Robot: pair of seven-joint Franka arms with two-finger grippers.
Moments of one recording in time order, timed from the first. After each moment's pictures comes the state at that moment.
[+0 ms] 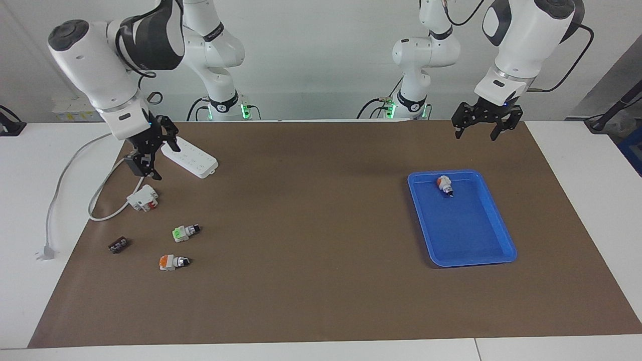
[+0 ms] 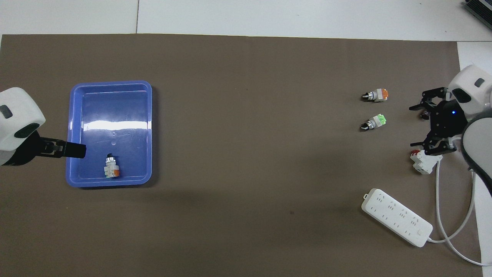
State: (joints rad) left arm -0.06 -0.20 -0.05 -1.92 0.00 1.75 0.06; right arm -0.14 0.07 0.02 -1.86 0.18 1.91 -1.73
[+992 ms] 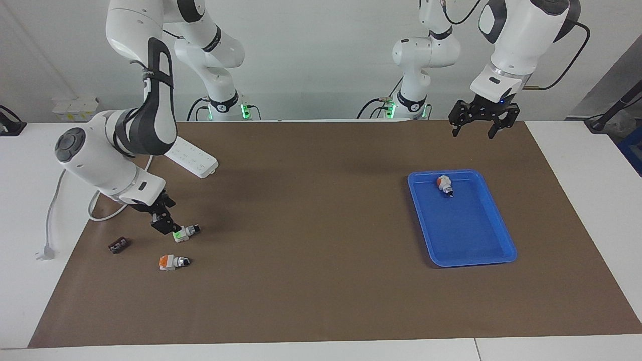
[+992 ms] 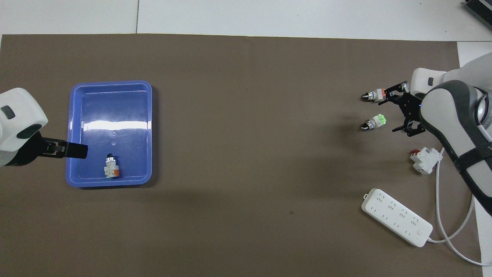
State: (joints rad) left arm -0.06 -0.21 -0.05 -1.92 0.00 1.75 0.06; right arm -0.15 0.37 0.03 -1.71 0.21 1.98 -2.24
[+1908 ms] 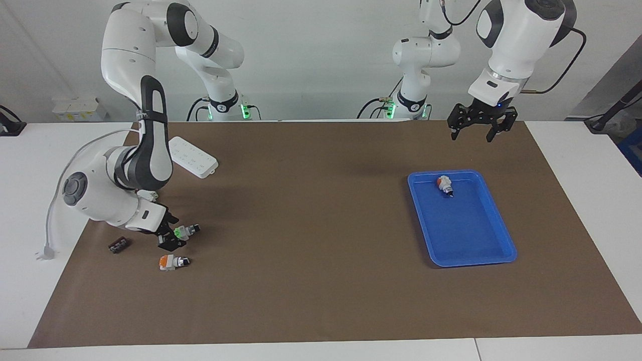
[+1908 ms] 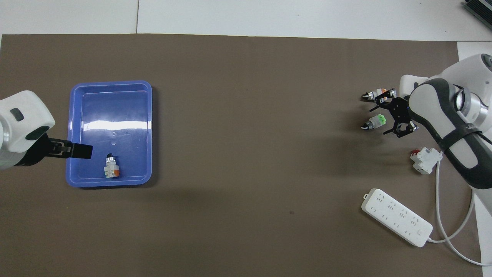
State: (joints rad) left arm -0.06 -0.21 -0.06 -1.96 0.00 1.79 0.06; right arm -0.23 0.55 0.09 -1.64 0.21 1.98 -2.27
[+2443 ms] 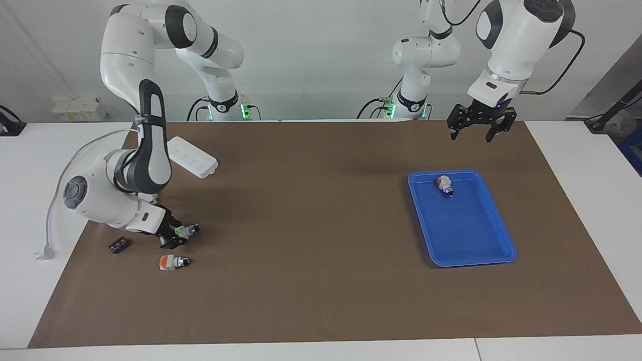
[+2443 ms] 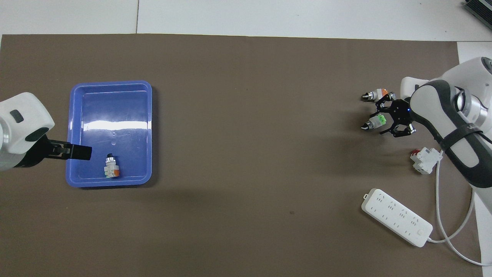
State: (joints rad) left arm -0.06 -0.21 -0.05 -1.97 0.00 1.80 0.06; right arm -0.25 0.56 0.09 -1.65 0.23 1.98 -2.27
